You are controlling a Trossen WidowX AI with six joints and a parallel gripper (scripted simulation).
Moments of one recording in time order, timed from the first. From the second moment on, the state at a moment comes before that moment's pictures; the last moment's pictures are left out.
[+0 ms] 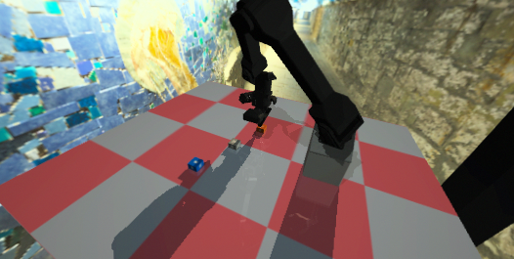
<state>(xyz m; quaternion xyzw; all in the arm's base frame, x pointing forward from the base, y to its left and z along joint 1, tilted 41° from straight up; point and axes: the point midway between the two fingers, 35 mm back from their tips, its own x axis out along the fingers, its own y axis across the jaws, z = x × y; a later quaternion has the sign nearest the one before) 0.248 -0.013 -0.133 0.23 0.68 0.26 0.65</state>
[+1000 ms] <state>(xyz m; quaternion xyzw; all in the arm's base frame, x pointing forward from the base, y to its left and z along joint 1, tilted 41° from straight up) 0.252 0.141 0.125 0.23 0.67 0.26 0.65</state>
